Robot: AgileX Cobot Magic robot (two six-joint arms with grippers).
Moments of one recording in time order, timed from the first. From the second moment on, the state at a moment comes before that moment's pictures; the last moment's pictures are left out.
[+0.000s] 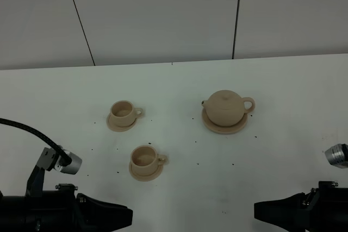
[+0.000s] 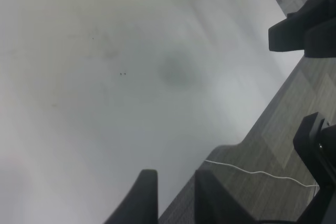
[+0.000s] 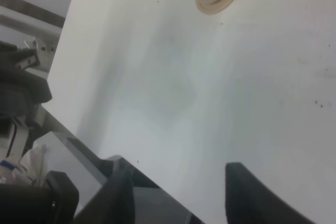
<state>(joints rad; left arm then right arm) -0.09 1.29 -0.38 -1.35 0.81 1.40 0.13 1.33 -0.32 1.68 0.87 -1.49</state>
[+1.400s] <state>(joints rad) -0.09 0.85 -0.59 -0.48 0.80 0.39 0.13 1.33 -0.42 1.72 0.88 -1.52</state>
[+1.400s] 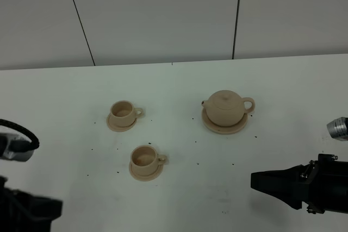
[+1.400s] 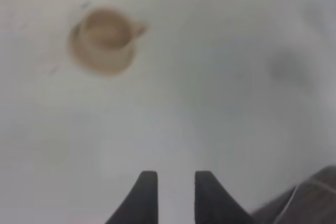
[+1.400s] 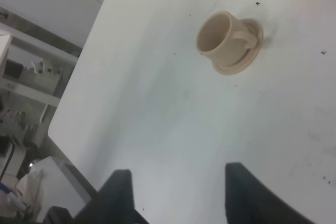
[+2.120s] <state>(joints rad) -0.09 0.53 -0.62 0.05 1.19 0.00 0.13 1.33 -0.42 1.72 0.88 -1.52</state>
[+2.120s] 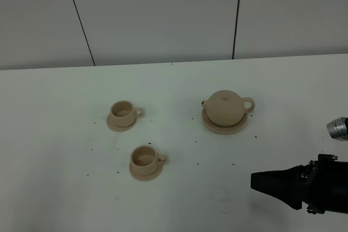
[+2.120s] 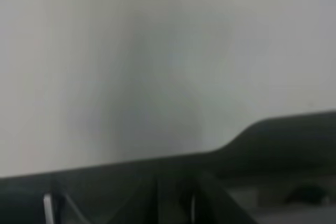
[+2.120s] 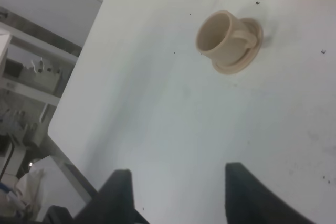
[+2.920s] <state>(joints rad) -0.09 0.29 -0.50 0.03 1.05 0.02 0.13 1.33 -0.42 1.72 0.88 -1.52</state>
